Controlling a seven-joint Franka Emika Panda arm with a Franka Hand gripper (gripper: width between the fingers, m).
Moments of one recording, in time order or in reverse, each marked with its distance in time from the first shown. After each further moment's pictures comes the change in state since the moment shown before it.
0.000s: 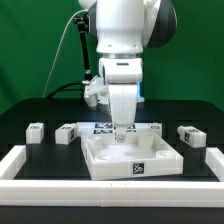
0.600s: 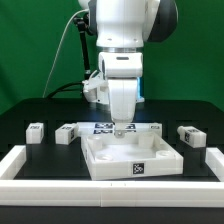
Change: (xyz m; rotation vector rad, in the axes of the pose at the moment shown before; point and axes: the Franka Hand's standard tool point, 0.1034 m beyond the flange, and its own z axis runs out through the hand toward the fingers) arm -0.002 0.000 -0.006 0.025 -0.006 0.003
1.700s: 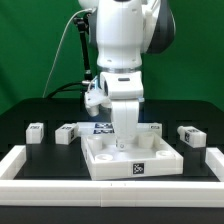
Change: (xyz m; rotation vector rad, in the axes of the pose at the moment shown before) arm 0.005 -0.037 0.039 0.097 0.027 -0.072
